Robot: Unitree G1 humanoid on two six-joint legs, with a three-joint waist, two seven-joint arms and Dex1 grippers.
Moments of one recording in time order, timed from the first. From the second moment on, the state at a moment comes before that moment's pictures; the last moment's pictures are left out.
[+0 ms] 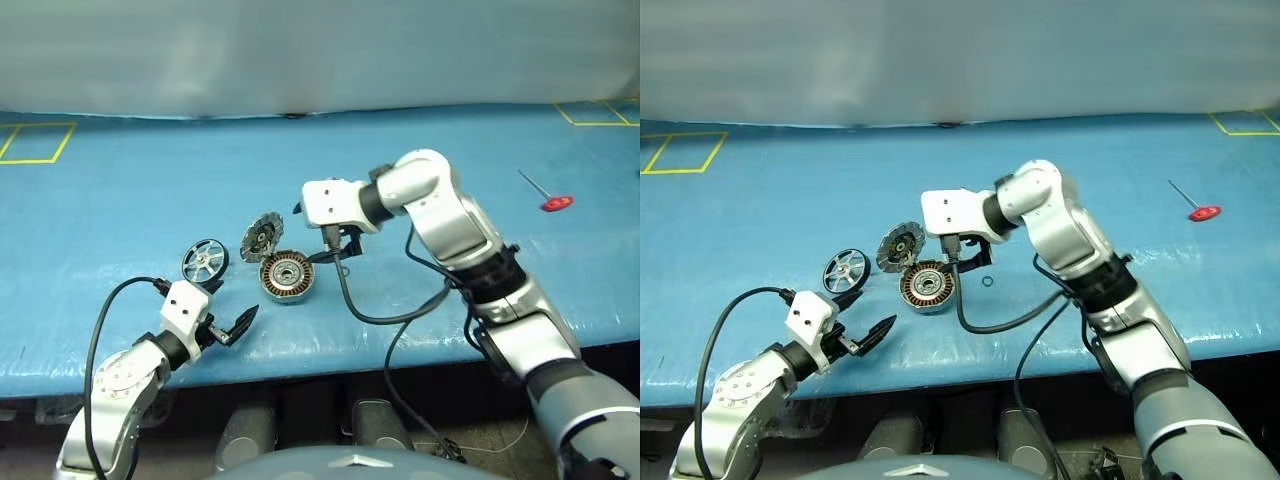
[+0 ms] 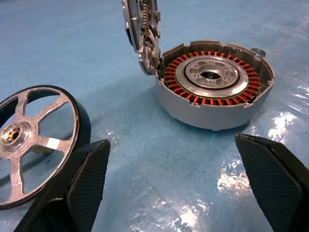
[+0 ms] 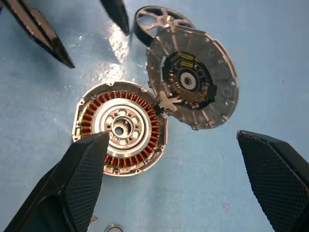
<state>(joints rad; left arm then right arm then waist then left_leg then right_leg) 0.31 0.46 0.05 -0.47 -0.25 0.39 -0.55 -0.78 -0.41 0.33 -0.14 -0.18 0.53 1.27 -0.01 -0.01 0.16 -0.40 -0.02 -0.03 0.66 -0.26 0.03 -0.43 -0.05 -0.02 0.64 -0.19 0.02</state>
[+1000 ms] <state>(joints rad) 0.34 0.47 0.05 -0.48 -0.26 0.40 -0.55 -0.06 -0.12 0.19 -0.32 -0.09 0.59 0.42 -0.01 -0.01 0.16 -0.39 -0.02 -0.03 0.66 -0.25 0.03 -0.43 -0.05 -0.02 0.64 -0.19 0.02</state>
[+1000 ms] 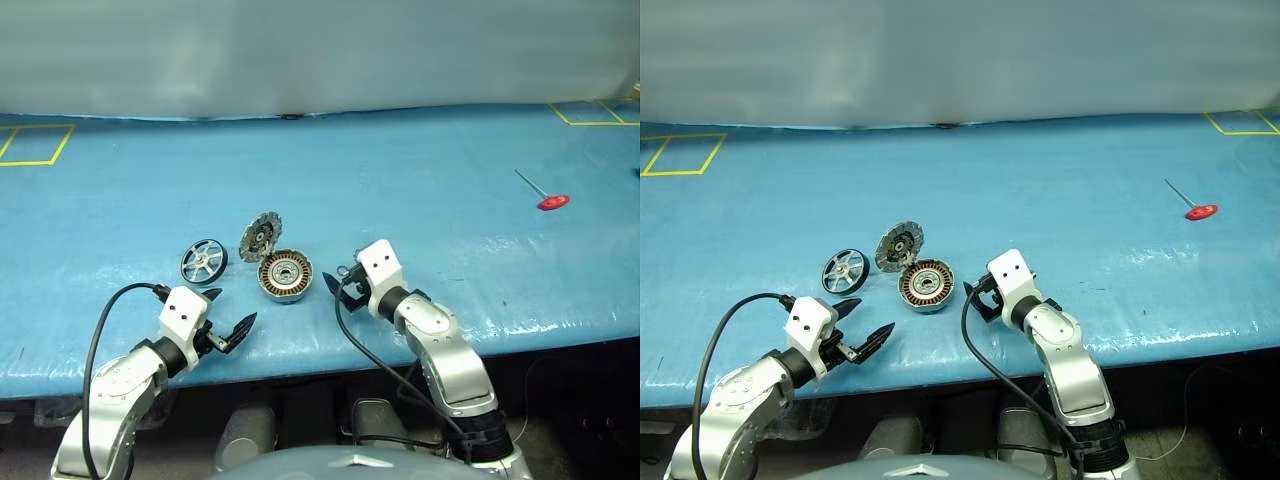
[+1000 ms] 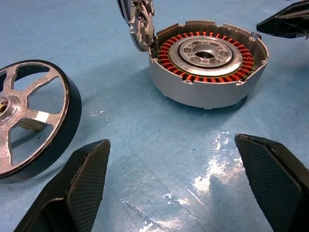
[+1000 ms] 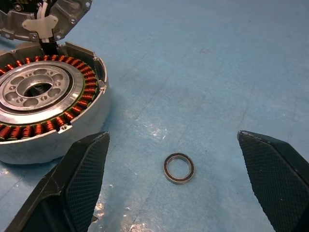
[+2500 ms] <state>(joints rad) 0.36 0.47 0.01 -0.49 -0.24 0.33 -0.55 -0.27 -0.16 0.27 -0.32 0.01 0.65 0.40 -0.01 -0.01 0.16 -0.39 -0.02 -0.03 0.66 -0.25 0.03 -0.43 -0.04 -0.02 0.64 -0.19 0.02</state>
